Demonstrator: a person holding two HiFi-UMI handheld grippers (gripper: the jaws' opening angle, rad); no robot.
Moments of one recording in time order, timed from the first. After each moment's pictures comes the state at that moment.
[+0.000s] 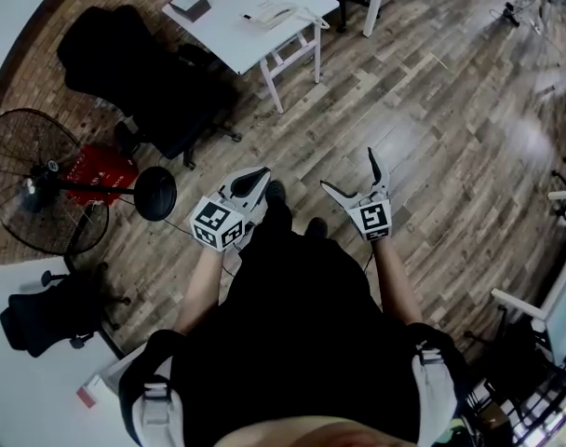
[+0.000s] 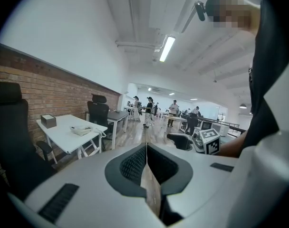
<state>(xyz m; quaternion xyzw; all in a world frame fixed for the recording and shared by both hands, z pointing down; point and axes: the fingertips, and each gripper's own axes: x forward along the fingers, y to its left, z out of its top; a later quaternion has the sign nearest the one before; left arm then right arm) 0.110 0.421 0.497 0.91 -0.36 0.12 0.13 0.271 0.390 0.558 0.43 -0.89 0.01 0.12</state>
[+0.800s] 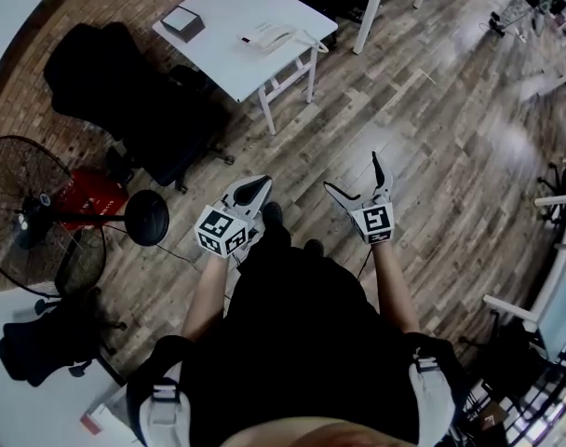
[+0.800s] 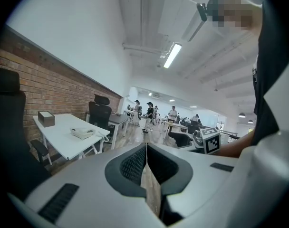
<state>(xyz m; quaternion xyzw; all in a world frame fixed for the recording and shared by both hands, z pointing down) 0.060 0.320 0.503 0.92 -0.35 0.07 0.15 0.236 0.284 0.536 0.47 -0.87 0.01 0.13</state>
